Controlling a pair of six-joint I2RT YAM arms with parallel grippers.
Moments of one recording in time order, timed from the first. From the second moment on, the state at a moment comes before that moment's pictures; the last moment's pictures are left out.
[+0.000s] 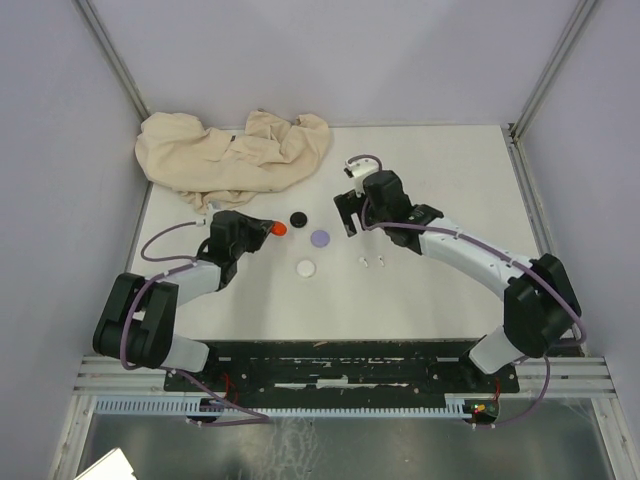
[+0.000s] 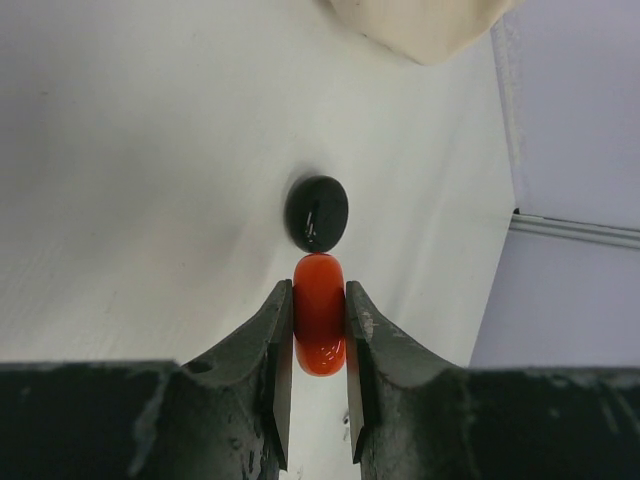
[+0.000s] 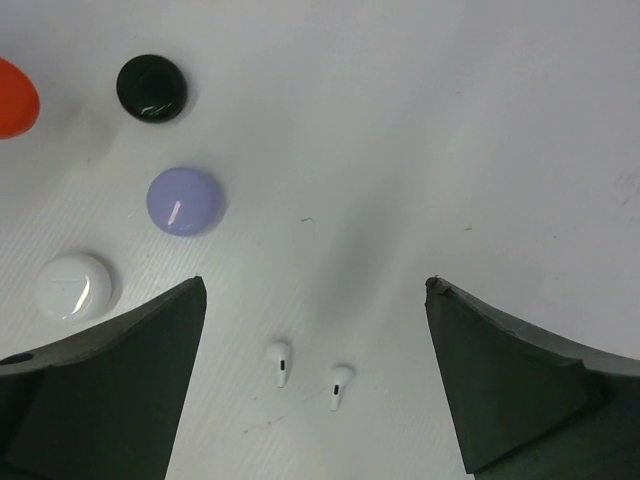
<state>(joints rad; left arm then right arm) -0.25 1.42 0.52 0.42 -0.02 -1.22 0.67 1.51 1.12 -0.19 0.23 0.04</state>
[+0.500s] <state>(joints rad) -0.25 1.48 0.48 0.44 -0.03 -1.16 0.75 1.74 1.25 -0.31 -0.04 0.06</state>
